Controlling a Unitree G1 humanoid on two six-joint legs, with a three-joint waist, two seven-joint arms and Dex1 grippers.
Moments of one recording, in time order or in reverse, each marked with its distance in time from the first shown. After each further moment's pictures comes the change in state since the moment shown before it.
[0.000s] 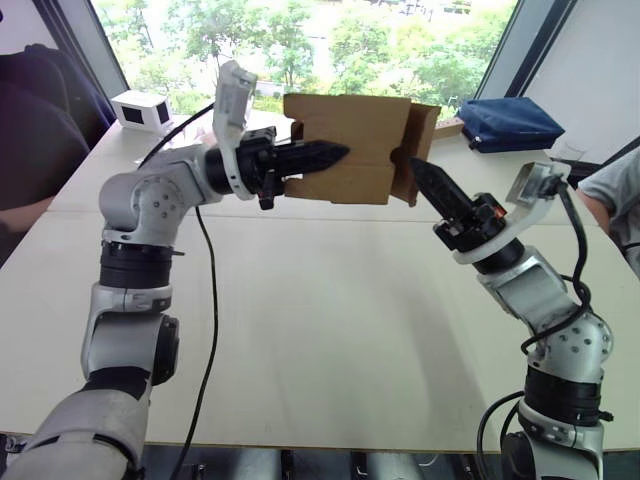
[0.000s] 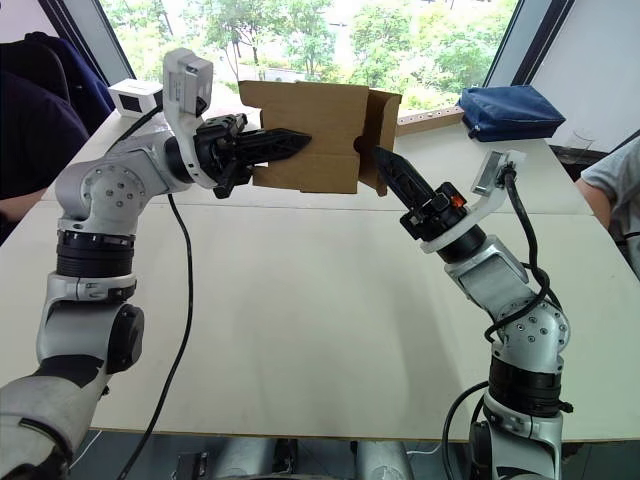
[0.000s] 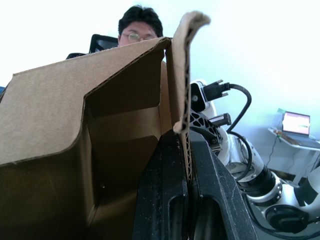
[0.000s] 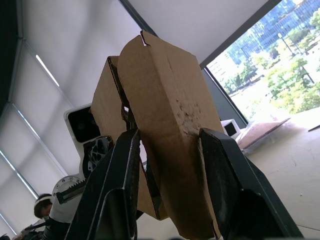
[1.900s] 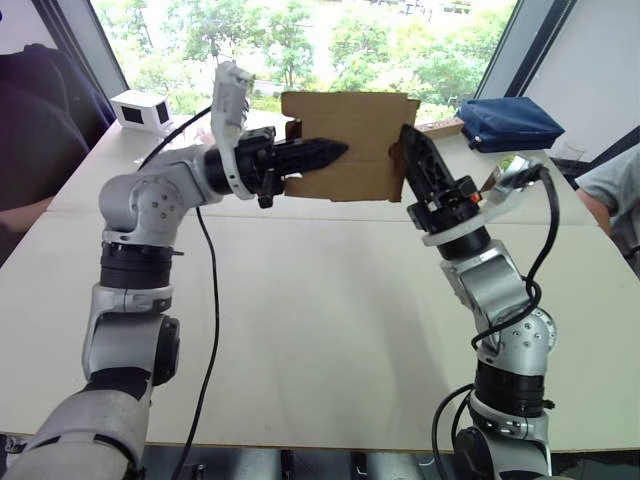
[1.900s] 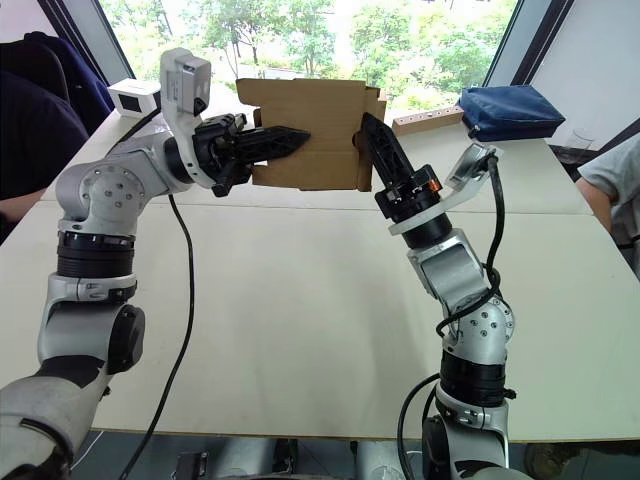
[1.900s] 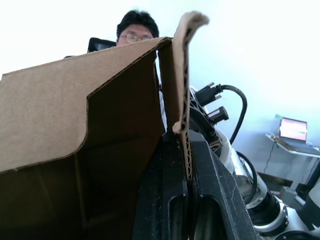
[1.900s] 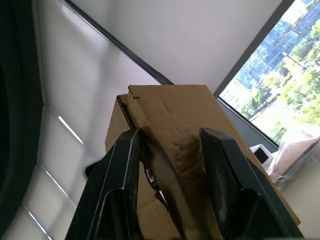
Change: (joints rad) left arm 0.004 -0.006 0.011 0.004 -0.021 0.000 0.018; right arm -0.062 0.234 0.099 -0.003 0.032 -0.176 -0.178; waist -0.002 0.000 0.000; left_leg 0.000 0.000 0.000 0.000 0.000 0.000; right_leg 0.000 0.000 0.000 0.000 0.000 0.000
